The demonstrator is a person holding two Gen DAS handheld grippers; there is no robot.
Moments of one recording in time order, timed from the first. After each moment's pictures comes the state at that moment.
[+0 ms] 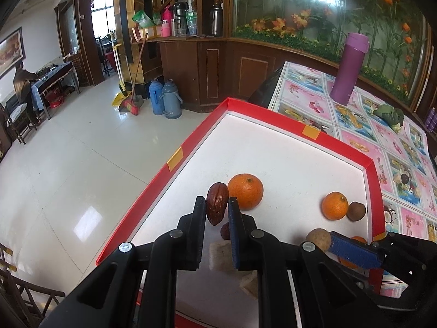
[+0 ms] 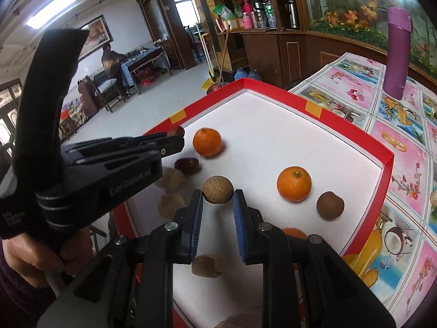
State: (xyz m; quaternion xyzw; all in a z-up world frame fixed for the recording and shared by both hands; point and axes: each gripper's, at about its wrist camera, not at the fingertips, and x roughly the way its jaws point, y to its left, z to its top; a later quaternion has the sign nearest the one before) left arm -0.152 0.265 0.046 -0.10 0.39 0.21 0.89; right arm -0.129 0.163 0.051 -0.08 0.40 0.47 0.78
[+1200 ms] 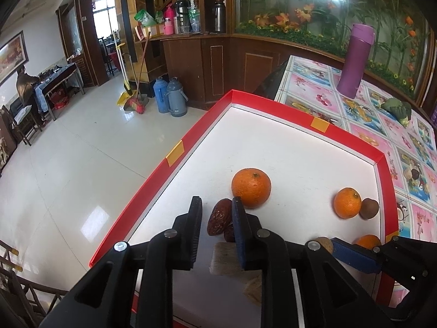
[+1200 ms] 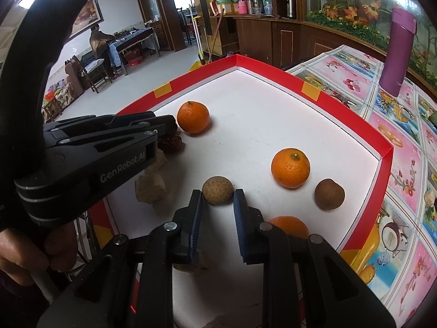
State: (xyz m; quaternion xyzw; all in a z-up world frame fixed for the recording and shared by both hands) left arm -0.149 0.266 0.039 -0.09 0.40 0.23 0.88; right arm -0.130 0.172 0.035 -0.13 0.42 0.45 0.78
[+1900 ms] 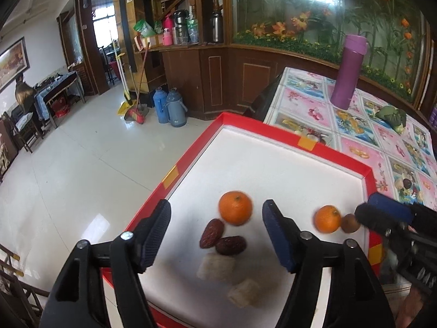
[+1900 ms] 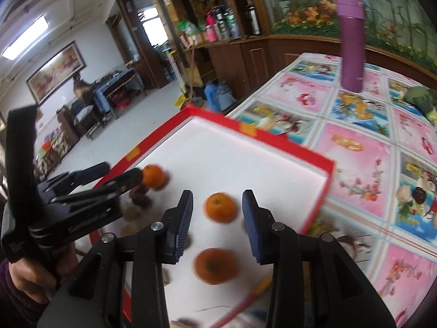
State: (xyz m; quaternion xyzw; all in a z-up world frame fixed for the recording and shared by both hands) left arm -0.139 0.251 0.065 -0.07 0.38 0.22 0.89; right arm -0.078 0.112 0.071 -0.01 0.40 0.40 0.82
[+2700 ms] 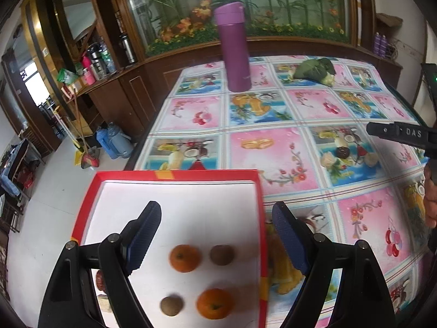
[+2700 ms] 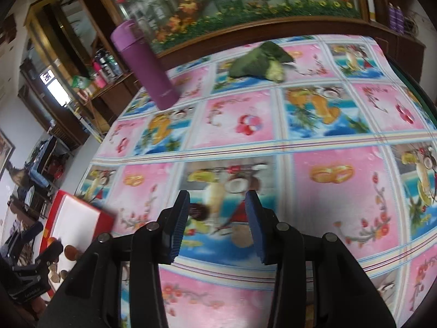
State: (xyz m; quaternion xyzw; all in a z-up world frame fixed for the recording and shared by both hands) left arm -0.061 0.111 0.079 0.07 0.42 0.07 0.90; right arm 0.050 -0.124 0.061 0.12 0.45 0.17 0.87
